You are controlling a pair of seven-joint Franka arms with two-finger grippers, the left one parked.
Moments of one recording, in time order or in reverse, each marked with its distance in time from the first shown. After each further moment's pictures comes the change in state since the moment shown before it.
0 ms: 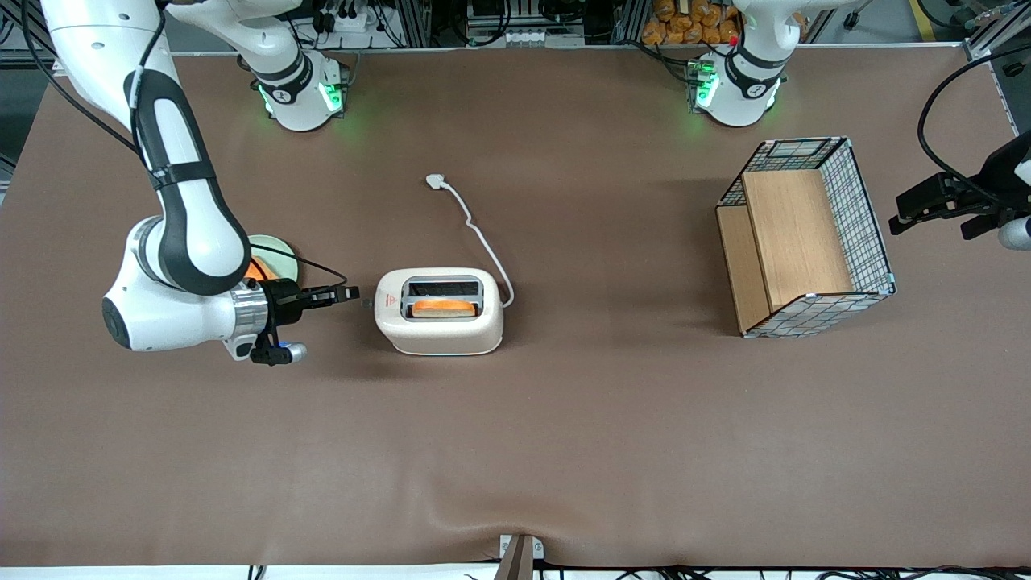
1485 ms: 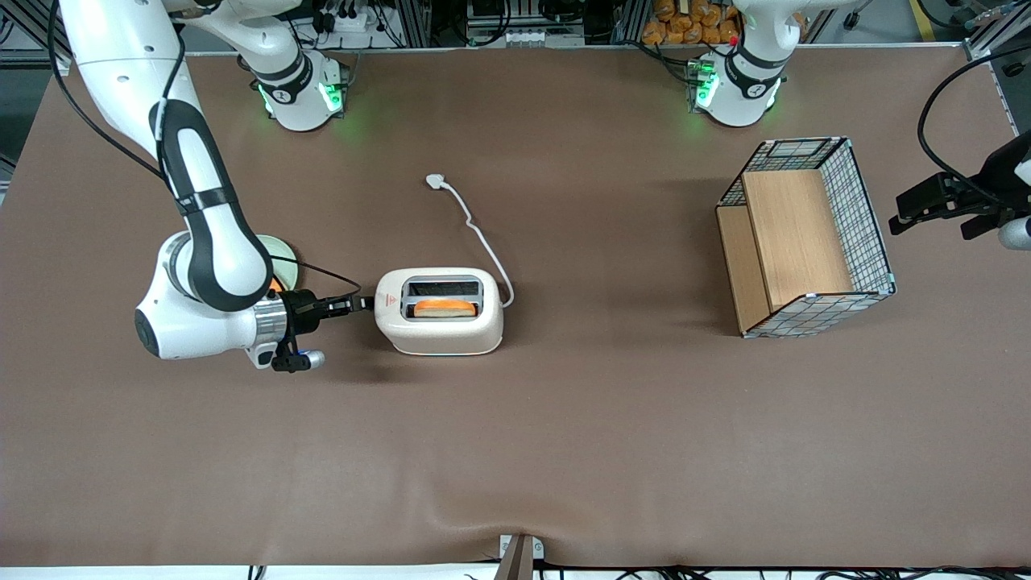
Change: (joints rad) arm 0.021 0.077 -0.004 -0.003 0.068 0.062 -0.091
